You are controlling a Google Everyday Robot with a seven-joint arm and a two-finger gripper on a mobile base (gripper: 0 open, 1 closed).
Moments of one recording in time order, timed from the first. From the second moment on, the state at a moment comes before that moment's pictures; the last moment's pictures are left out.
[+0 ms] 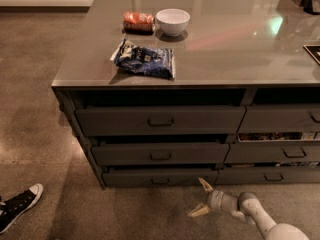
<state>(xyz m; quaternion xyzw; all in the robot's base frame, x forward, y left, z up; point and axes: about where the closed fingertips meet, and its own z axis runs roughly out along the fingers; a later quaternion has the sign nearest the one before) 0.564 -0.191 0.174 -0.45 0.69 0.30 0.49</state>
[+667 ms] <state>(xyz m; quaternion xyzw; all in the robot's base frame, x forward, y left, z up) 0.585 -0.182 0.176 -0.45 0.68 0.30 0.50</state>
